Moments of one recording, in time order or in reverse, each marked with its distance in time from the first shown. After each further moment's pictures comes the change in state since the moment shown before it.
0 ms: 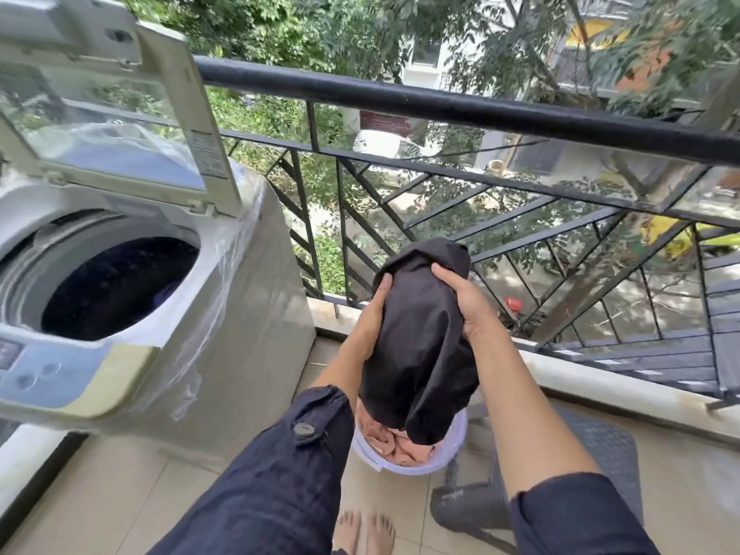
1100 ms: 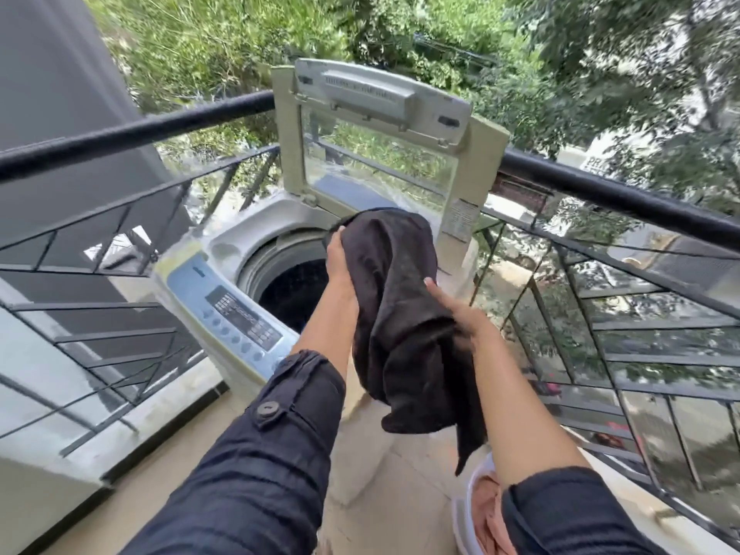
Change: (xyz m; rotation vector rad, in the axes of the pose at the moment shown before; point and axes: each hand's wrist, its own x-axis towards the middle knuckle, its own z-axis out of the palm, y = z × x) left_hand -0.151 0.224 -0.287 -0.611 0.458 0.459; right_hand 0.021 0.047 0.335 -0.415 -0.639 0.212
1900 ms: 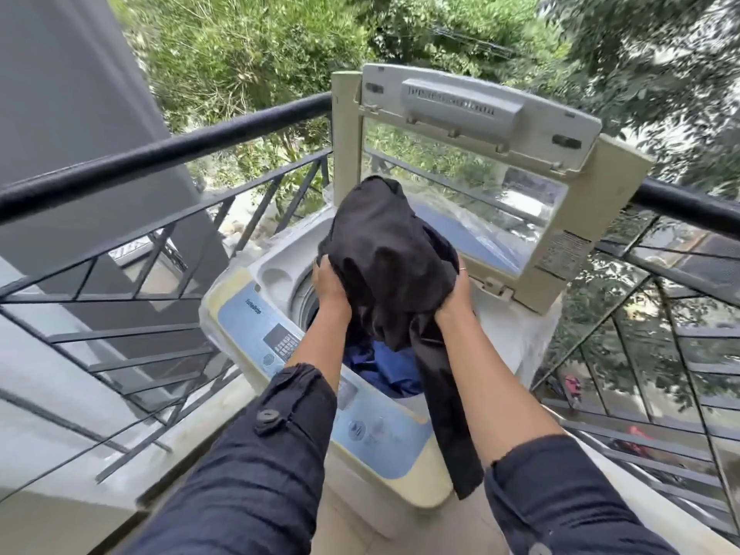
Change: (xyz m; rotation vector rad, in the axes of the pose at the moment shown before) left_hand 0.160 0.079 -0.127 -0.001 0.216 0.268; right_hand 0.164 -0.065 0.117 0.619 0.371 -0.339
